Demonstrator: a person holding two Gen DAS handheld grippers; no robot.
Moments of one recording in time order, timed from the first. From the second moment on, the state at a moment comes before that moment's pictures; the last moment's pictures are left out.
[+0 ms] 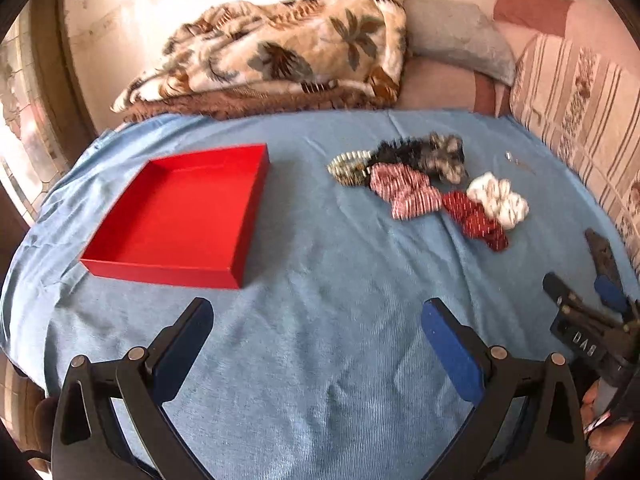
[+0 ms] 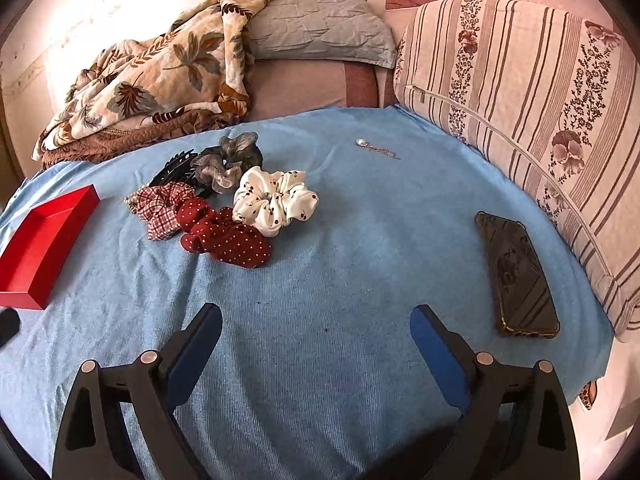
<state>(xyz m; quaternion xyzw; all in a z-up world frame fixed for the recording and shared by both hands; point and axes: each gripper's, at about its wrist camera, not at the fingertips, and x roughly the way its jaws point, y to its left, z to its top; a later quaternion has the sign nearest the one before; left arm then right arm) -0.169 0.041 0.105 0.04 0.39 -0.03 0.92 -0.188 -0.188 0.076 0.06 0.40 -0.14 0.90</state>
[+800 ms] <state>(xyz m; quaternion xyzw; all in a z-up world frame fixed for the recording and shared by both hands) -0.158 0.042 0.104 0.06 0.38 -0.01 0.92 -0.183 -0.165 0.070 0.00 0.40 -0.11 0.91</state>
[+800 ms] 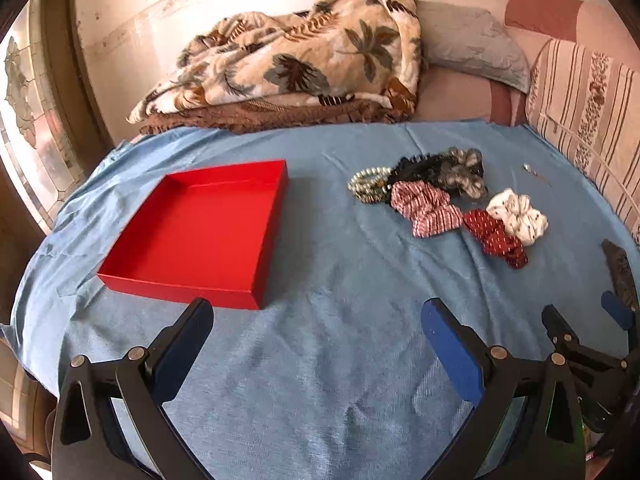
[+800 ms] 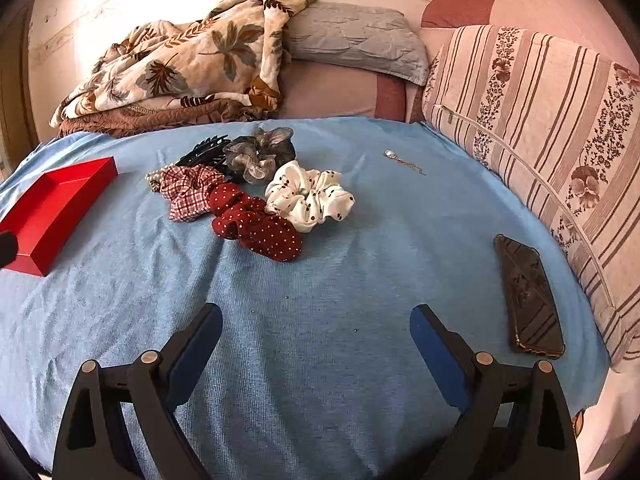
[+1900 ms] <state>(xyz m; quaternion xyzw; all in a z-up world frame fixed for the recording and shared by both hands) -0.143 0.045 0.101 0.06 0.41 -0.04 0.91 -0.183 -0.162 0.070 0.01 0.41 -0.09 0.91</state>
